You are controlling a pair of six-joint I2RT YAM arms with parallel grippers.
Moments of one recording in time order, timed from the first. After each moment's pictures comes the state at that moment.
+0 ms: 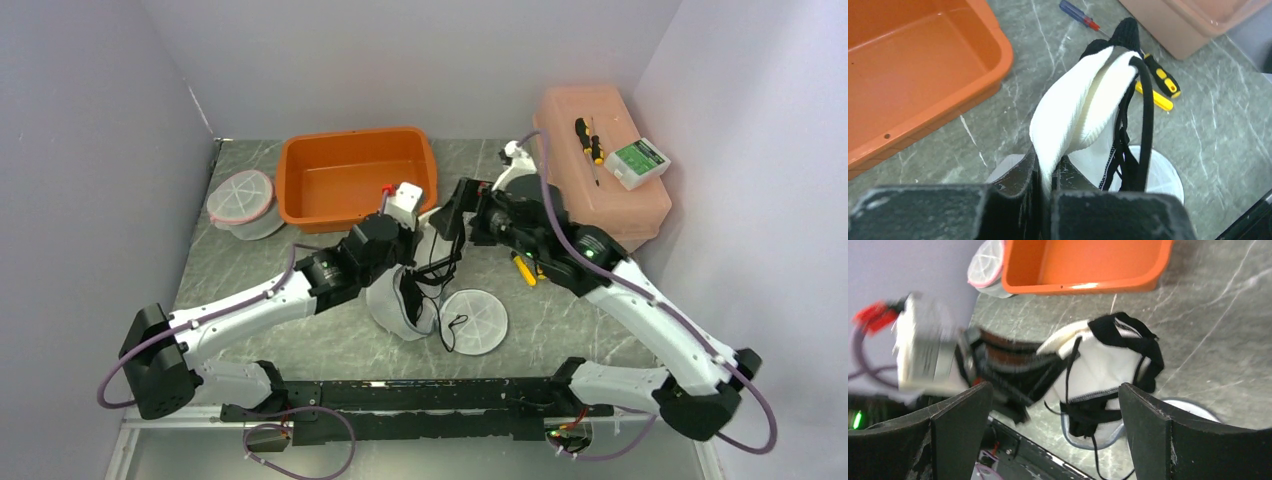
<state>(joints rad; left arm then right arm) -0.96 1.27 0.98 -0.04 -0.36 -0.26 0.80 1.14 1.33 -0.63 0.16 0.74</state>
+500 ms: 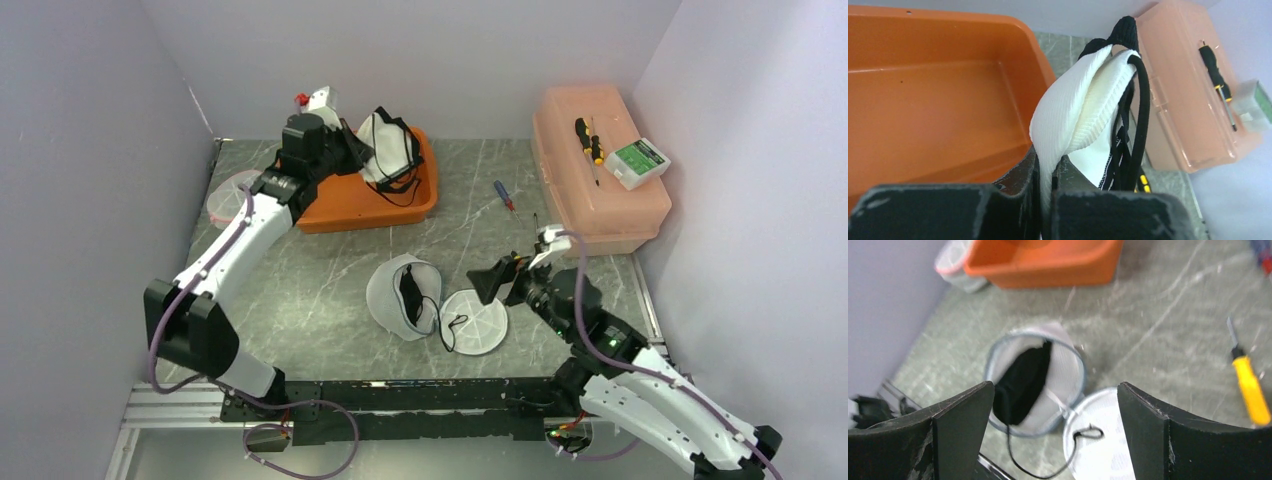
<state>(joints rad) -0.40 1.48 1.37 -0.17 0.08 -0.52 0.80 0.52 0.65 -0.30 0.23 0.51</state>
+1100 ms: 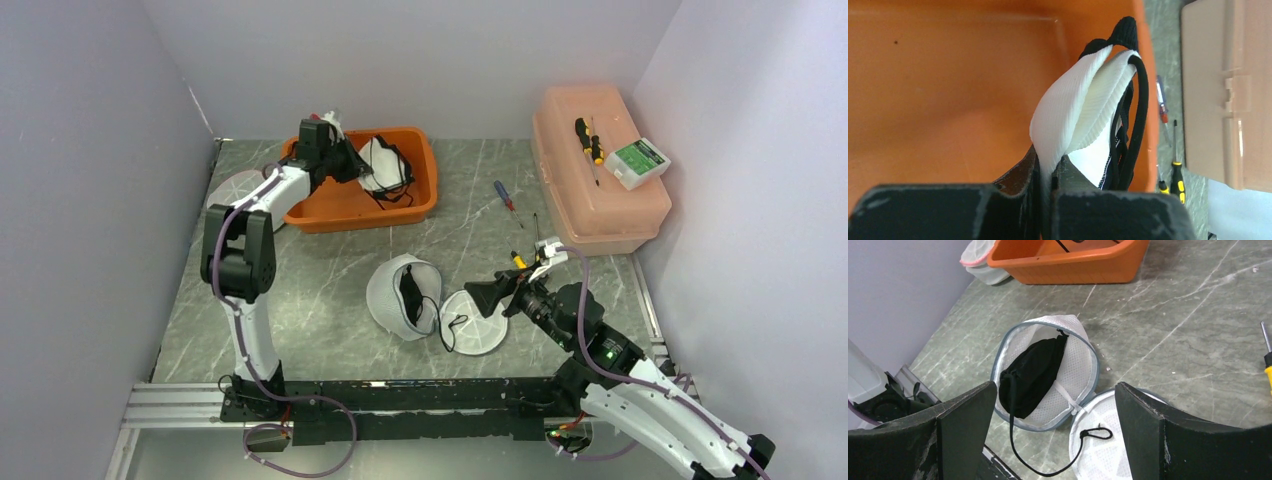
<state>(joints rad) -0.20 1.97 1.55 -0.13 0.34 -0.57 0.80 0.40 0.43 -0.17 0.13 0.51</state>
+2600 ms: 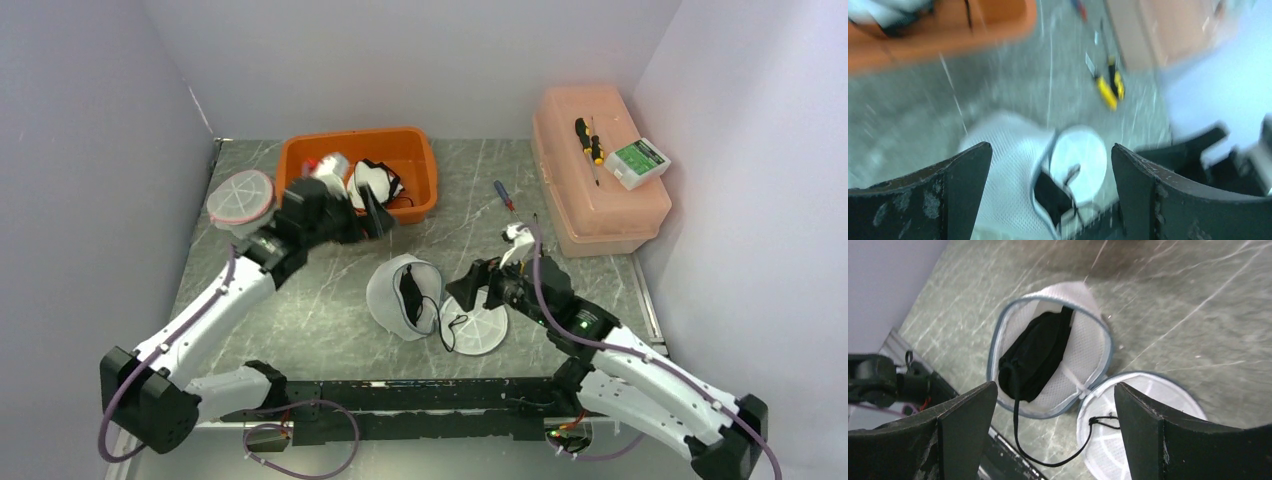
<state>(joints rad) -0.42 1.17 1.10 -0.30 0.17 -0.63 0.80 0.66 0.56 -0.21 0.06 0.51</state>
